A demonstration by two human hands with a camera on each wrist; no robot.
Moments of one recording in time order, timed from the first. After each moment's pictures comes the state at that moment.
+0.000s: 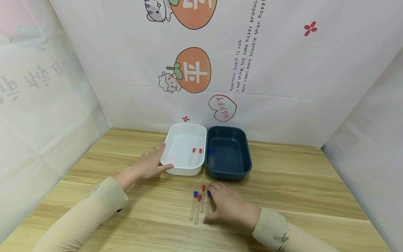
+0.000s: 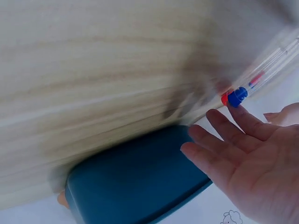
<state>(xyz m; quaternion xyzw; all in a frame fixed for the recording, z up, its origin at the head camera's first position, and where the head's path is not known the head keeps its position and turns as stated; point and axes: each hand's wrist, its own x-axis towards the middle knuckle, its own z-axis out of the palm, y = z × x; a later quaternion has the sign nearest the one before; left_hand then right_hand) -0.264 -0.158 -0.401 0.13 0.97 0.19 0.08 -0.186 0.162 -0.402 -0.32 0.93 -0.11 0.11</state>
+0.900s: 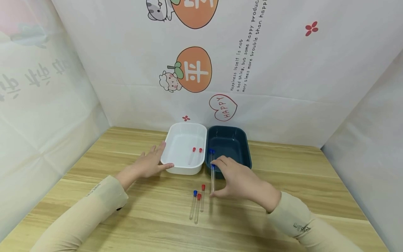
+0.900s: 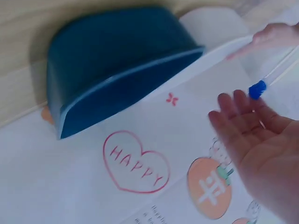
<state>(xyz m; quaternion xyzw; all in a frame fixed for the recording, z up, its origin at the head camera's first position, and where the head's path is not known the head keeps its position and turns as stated) -0.264 -0.159 -0.400 0.13 0.97 0.18 0.08 -0.204 0.181 -0.328 -0.37 0.92 -0.10 -0.02</state>
